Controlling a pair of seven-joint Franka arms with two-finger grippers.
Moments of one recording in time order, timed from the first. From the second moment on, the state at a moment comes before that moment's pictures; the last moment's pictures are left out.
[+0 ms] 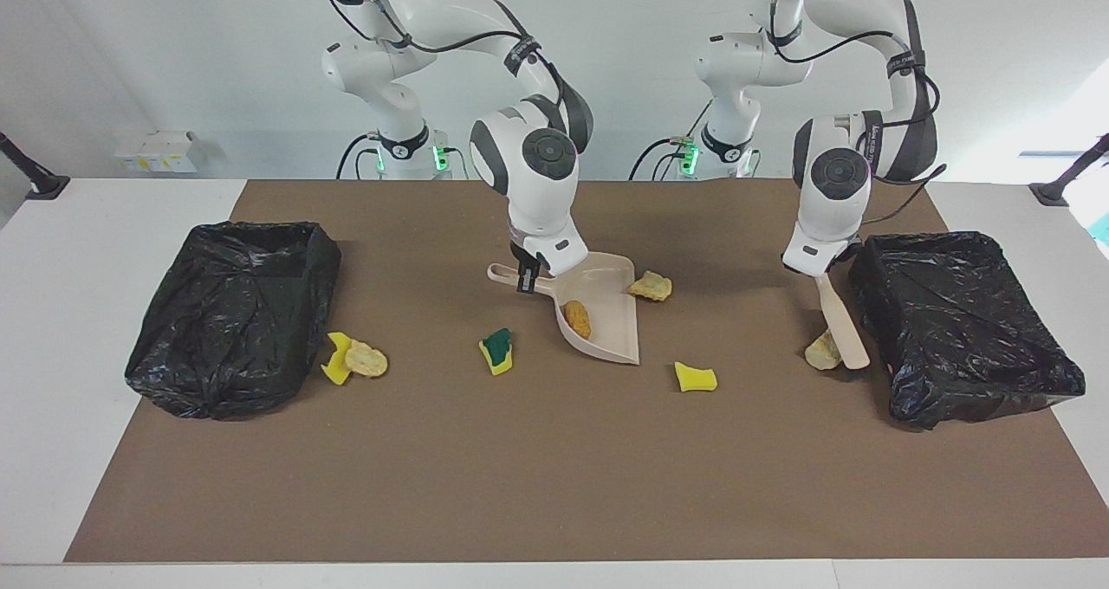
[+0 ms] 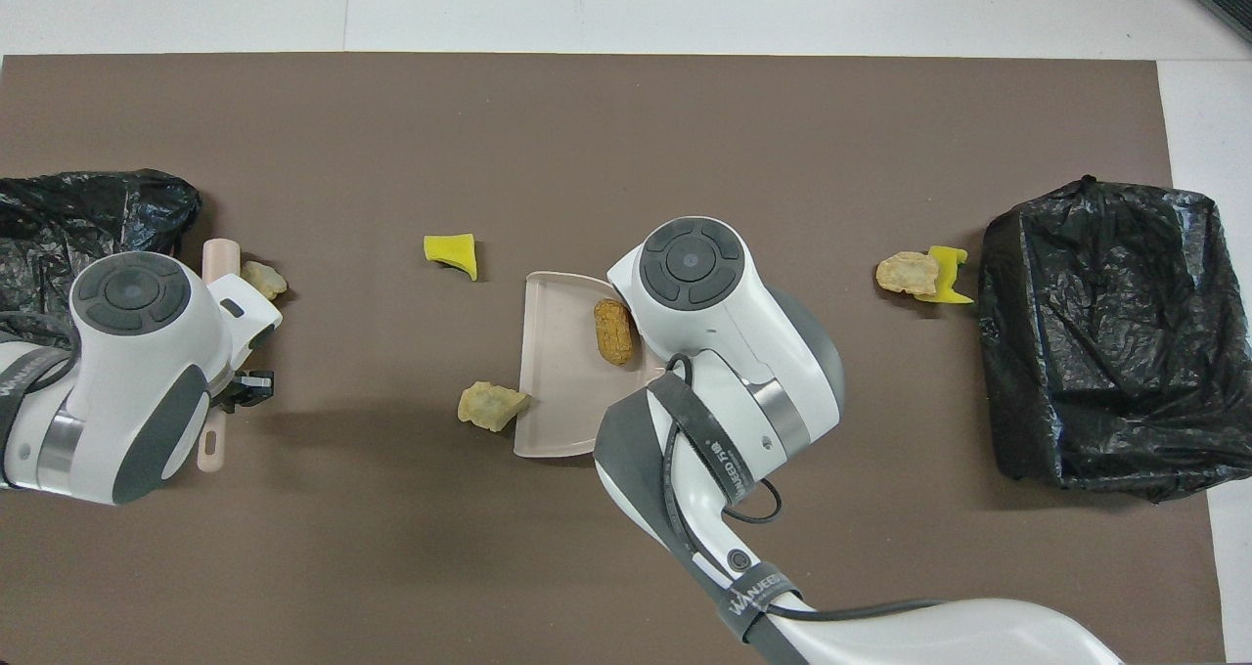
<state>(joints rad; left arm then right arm) -0.08 0.02 -0.04 -2.22 0.34 2.00 -0.29 0.58 0.34 -0.03 -1.72 -0.02 1.89 -0.86</state>
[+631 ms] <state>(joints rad) -0.26 0.06 -0.07 -2.18 0.07 2.08 -0.19 0.58 0.34 -0.03 -1.72 -0.02 1.89 -0.86</state>
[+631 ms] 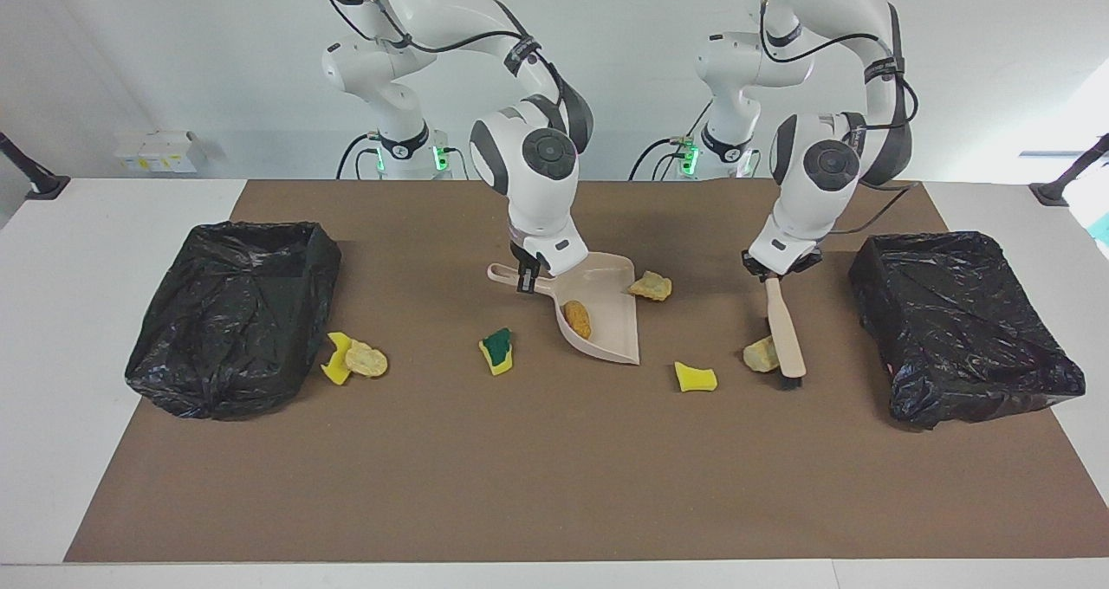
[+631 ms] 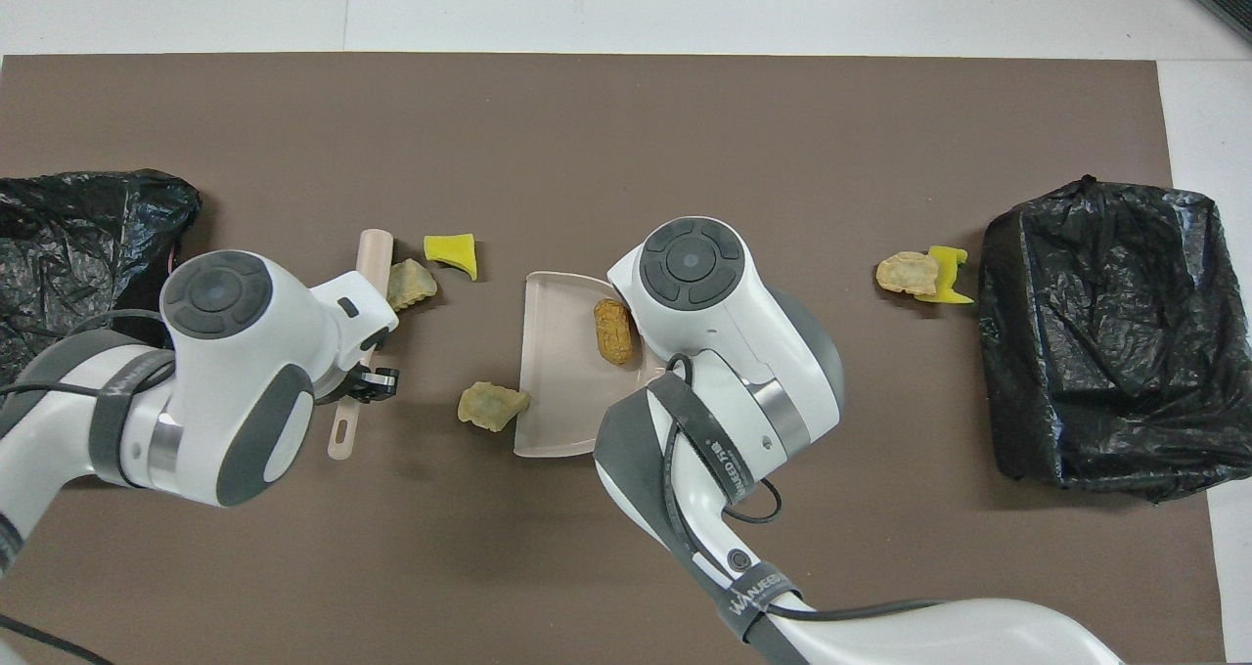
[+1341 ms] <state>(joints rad) -0.54 0.07 -0.08 -2.17 -0.08 2.06 -0.12 0.56 0.34 -0.03 -1.72 -0.02 1.89 -0.86</state>
